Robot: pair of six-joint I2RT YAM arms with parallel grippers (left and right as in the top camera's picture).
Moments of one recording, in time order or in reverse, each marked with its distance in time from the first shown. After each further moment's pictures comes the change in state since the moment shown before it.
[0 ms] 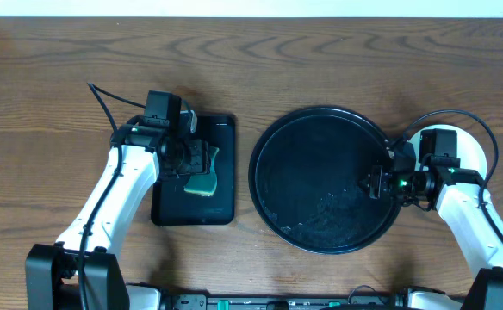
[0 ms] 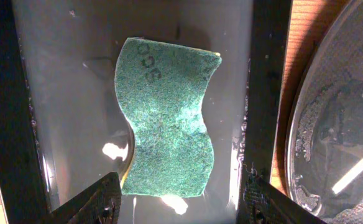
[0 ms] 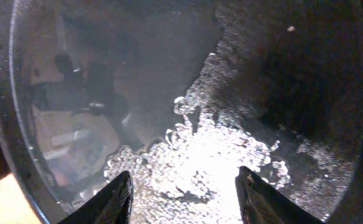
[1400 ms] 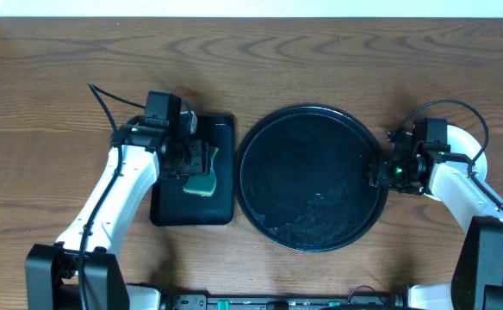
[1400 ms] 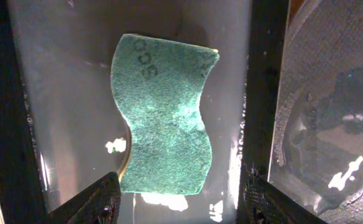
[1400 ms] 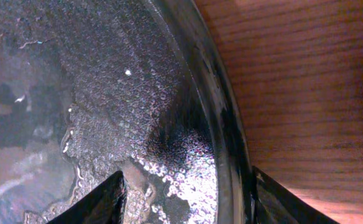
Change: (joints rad) left arm 0.000 0.000 0.000 -0.008 0.000 0.000; right arm 0.008 0.206 0.066 0.119 0.143 0.057
